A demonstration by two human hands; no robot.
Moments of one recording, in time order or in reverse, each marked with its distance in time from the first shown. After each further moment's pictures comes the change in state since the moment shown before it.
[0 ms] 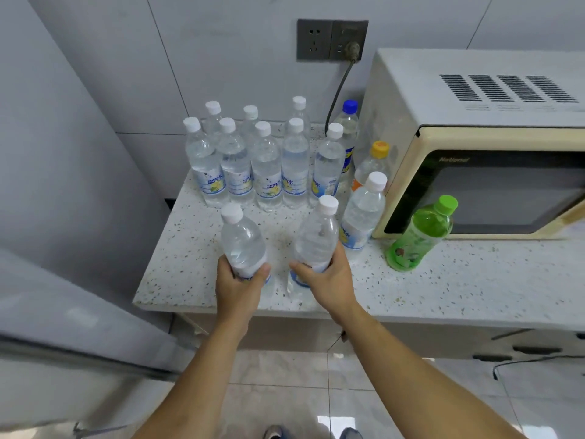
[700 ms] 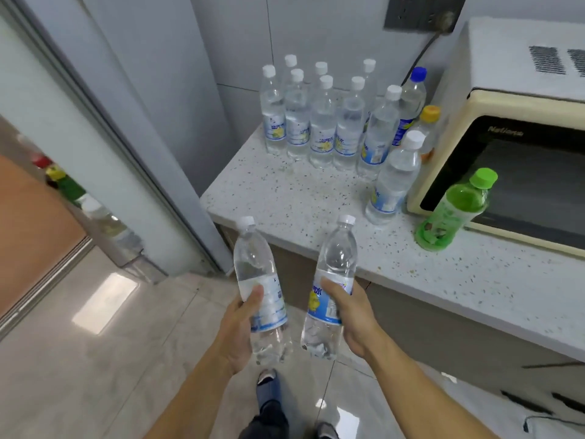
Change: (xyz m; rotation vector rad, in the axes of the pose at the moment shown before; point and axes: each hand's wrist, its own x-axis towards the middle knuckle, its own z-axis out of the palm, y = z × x) left_hand -0.205 -0.043 -0.031 -0.505 0.008 -0.420; right_hand -0.118 0.037 -0.080 0.286 -0.489 0.492
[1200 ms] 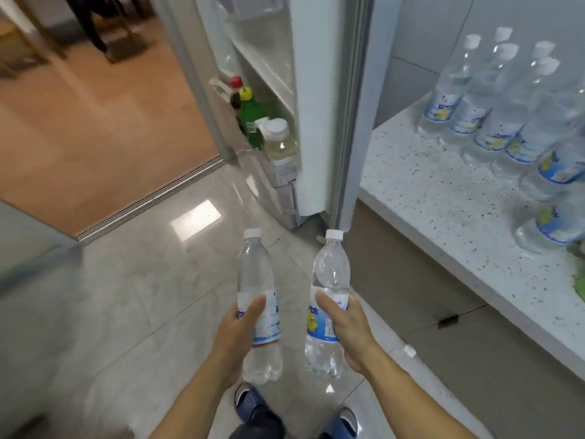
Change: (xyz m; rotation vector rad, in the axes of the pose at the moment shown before) left_hand -0.126 -0.046 -0.142 -0.031 0.561 0.032; right_hand -0.052 0.100 0.122 -0.304 -0.379 0.200
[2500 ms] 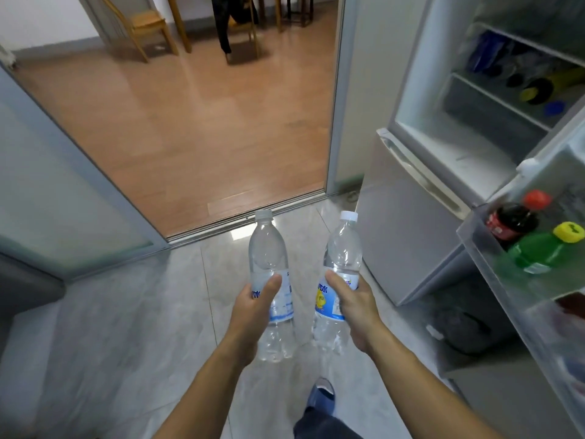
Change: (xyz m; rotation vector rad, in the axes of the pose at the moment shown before) left_hand 0.262 0.226 -0.354 -0.154 0.226 0.138; right_hand 0.267 -0.072 0.477 -0.175 -0.204 -0.052
